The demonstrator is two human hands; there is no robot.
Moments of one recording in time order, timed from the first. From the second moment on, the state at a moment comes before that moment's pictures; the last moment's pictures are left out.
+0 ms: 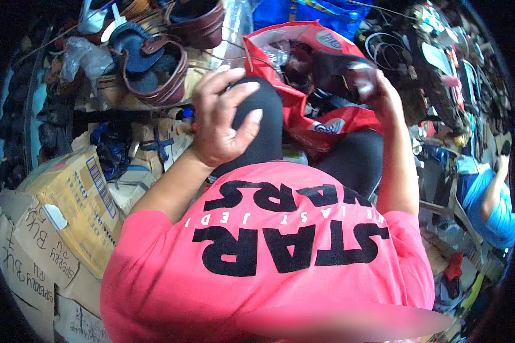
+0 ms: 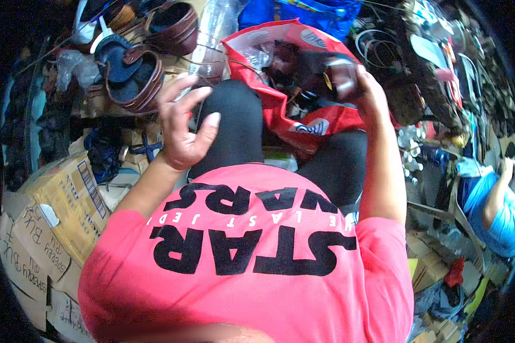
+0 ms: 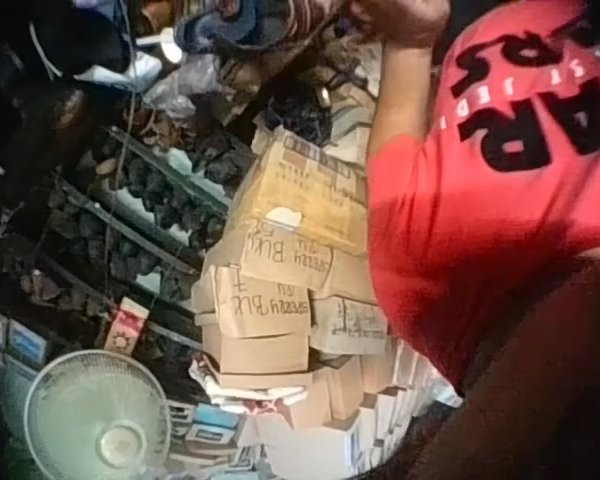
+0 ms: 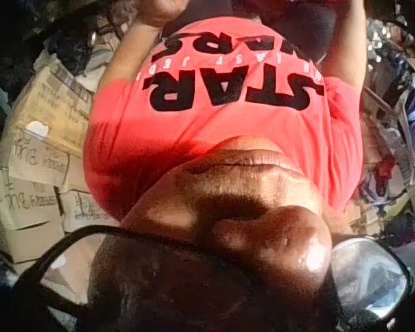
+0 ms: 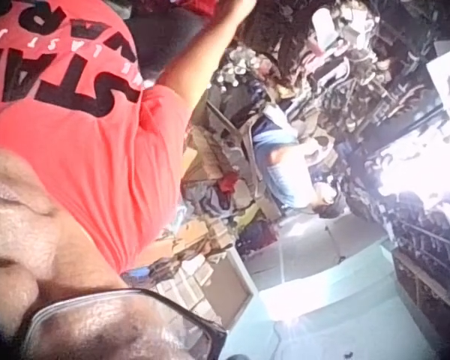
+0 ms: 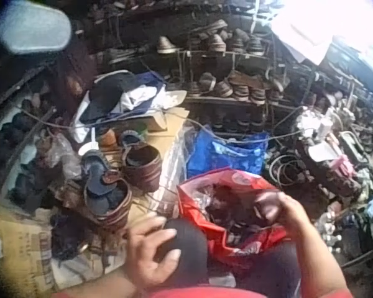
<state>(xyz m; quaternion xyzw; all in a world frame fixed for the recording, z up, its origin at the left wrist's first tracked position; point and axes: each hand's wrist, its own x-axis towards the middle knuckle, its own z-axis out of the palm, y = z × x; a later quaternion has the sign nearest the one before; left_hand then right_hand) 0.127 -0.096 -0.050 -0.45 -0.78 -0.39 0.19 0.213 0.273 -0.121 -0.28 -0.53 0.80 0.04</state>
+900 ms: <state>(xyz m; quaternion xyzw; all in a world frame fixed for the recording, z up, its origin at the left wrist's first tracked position) 0.211 0.052 -0.138 -0.77 -0.55 -0.18 -0.26 0.523 0.228 -0.162 -0.34 -0.13 0.90 0.24</state>
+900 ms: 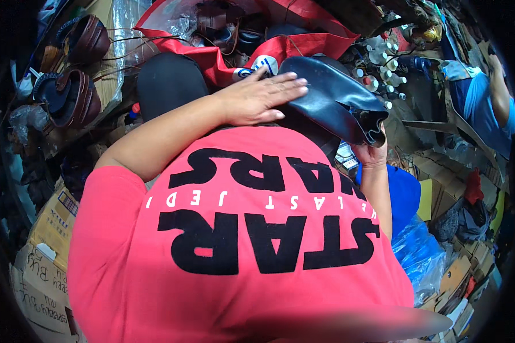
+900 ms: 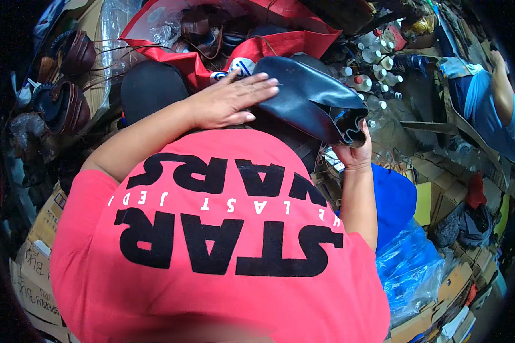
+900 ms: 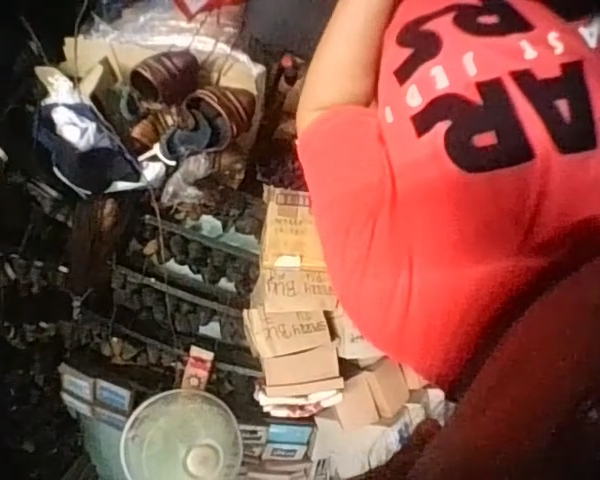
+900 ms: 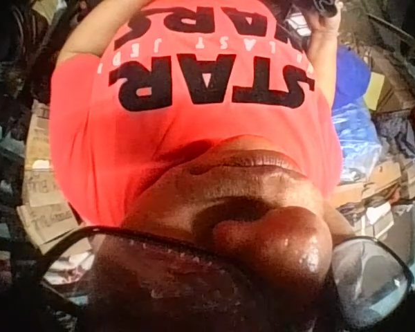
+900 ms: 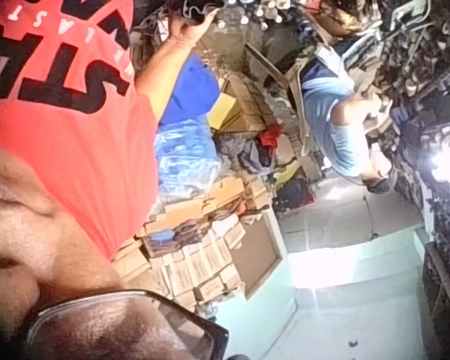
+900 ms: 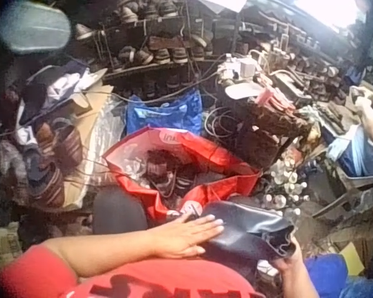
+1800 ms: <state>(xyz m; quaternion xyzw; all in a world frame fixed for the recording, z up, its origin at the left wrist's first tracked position) 0.209 0.075 -0.115 -0.32 -0.43 -0.55 -0.64 0.553 0.228 -0.228 -0.28 -0.27 0.91 0.13</state>
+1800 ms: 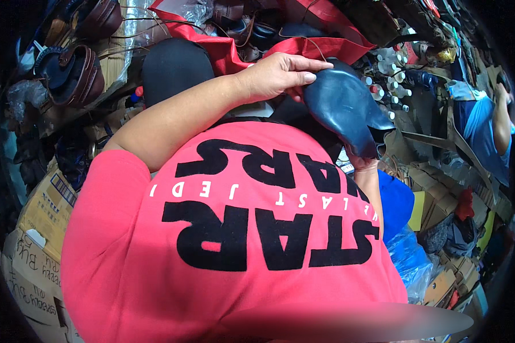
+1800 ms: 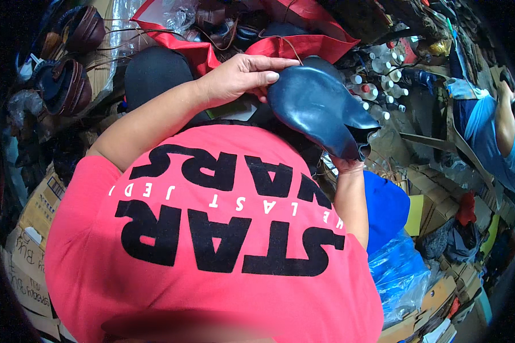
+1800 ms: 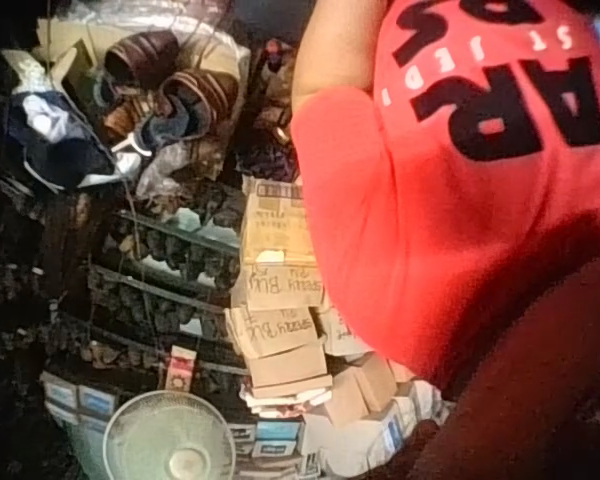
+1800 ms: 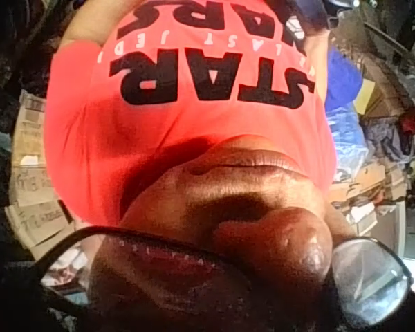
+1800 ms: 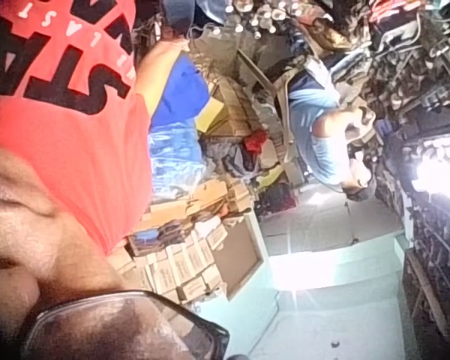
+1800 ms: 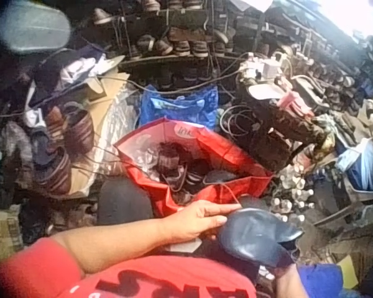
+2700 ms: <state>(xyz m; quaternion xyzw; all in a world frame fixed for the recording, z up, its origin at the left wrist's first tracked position) 0.216 0.079 -0.130 -0.55 -0.64 -0.38 -0.37 0.504 0.212 -0.158 -0.36 -0.18 0.88 0.25</state>
